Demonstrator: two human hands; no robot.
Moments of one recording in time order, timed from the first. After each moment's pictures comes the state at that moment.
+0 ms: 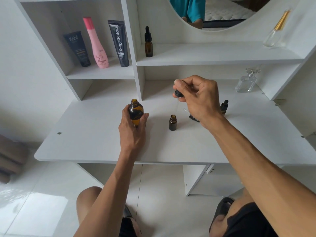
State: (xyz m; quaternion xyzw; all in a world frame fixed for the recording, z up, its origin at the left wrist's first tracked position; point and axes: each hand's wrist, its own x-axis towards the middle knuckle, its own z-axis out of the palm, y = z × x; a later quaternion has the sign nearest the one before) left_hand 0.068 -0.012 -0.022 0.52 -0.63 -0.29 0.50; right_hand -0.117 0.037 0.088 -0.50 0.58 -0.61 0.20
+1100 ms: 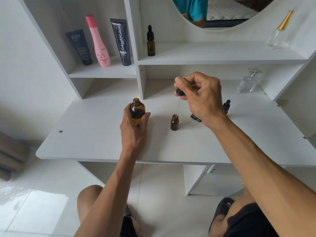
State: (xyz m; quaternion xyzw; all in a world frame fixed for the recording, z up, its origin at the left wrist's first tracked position) left_hand 0.068 -0.011 -0.019 0.52 -0.64 -0.29 0.49; right_hand -0.115 0.038 0.093 -0.53 0.59 -0.59 0.15
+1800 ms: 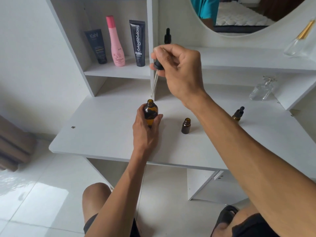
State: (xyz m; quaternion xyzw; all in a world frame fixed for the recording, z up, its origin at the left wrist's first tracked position) left_hand 0.077 -0.014 -0.020 0.51 -0.62 -0.31 0.51; right_hand -0.032 -0.016 0.143 -0.59 0.47 -0.63 0.19
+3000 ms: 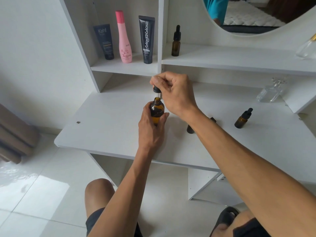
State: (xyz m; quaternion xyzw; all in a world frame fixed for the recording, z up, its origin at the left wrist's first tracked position) left_hand 0.069 -0.010 -0.017 0.50 -0.63 -0.32 0.51; right_hand -0.030 -0.026 0.089 -0.61 0.54 -0.54 0.20
